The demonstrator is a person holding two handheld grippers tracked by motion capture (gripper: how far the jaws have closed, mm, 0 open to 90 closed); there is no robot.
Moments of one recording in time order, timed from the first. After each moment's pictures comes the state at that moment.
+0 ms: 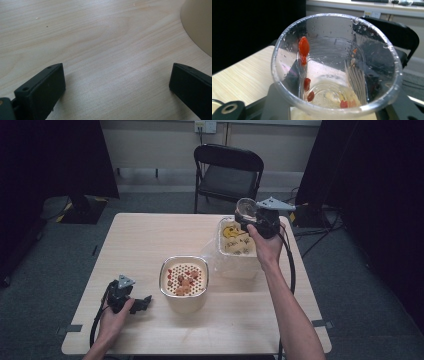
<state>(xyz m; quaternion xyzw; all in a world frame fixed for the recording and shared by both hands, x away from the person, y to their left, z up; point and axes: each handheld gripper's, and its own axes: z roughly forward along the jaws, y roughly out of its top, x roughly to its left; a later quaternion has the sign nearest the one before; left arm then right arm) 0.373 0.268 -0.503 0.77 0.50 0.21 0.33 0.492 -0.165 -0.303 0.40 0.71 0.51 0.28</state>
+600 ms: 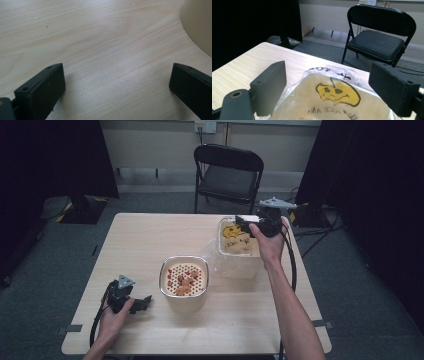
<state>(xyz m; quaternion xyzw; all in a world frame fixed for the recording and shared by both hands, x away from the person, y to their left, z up) 0.373 0.268 -0.503 0.77 0.50 0.21 0.33 0.505 -0.174 -0.312 0.43 0.71 0.50 0.26</state>
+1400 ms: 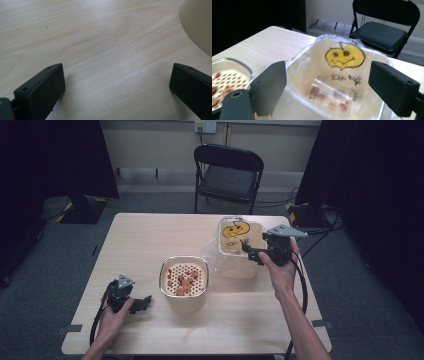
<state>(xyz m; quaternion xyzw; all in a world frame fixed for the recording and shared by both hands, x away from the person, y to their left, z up) 0.373 0.268 -0.503 0.77 0.50 0.21 0.33 0.430 -0.193 -0.337 0.42 0.73 0.48 0.25</state>
